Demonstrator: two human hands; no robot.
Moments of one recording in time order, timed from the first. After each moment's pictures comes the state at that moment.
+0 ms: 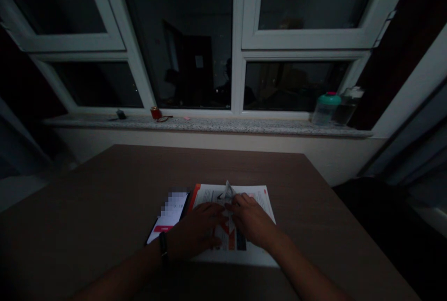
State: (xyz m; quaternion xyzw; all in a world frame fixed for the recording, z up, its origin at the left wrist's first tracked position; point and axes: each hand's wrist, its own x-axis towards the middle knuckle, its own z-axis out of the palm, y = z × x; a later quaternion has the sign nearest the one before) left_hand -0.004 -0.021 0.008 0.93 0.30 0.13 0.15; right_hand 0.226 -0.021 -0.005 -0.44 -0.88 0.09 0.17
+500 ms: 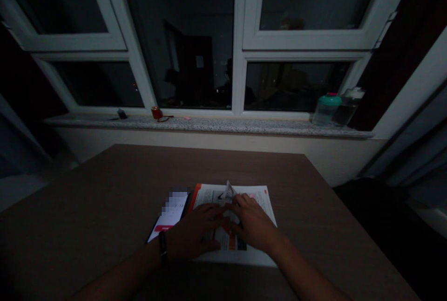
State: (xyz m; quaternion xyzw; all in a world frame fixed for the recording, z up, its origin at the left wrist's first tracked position) left_hand -0.007 -0.019 0.008 0.94 0.27 0.12 0.15; right_hand 0.223 -0.028 0.003 -0.45 -0.87 0.11 0.17
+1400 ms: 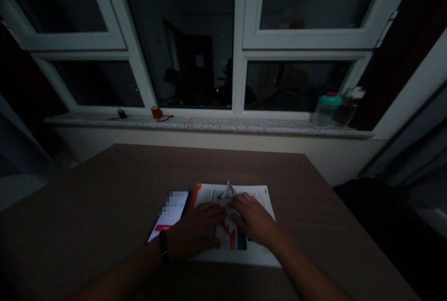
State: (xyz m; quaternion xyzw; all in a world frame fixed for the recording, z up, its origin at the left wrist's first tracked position) left_hand -0.006 -0.020 0.010 0.94 0.28 0.13 0.14; right_hand 0.231 -0.021 -0.002 -0.43 -0.87 0.13 0.20
